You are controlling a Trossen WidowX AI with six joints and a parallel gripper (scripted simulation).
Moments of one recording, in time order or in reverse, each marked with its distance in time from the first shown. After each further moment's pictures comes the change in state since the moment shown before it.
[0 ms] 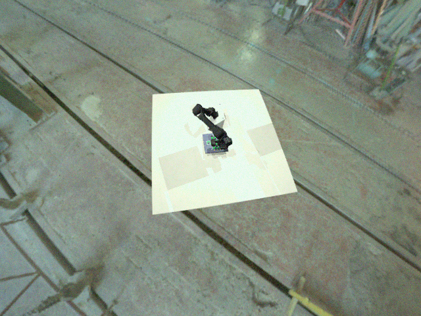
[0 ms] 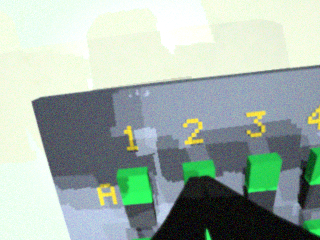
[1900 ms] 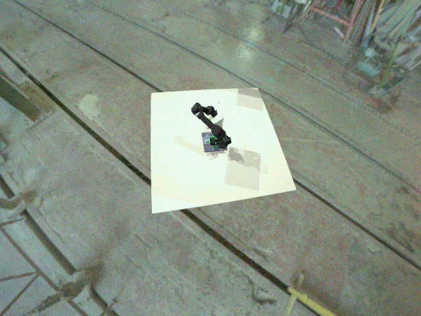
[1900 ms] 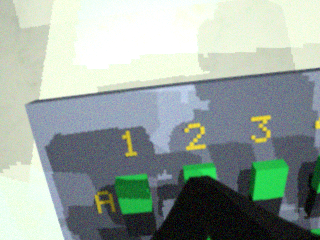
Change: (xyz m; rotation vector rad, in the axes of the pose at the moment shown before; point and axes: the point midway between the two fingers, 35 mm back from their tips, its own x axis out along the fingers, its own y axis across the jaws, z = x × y) arm 0.006 0.000 0.000 0.000 -0.002 -0.001
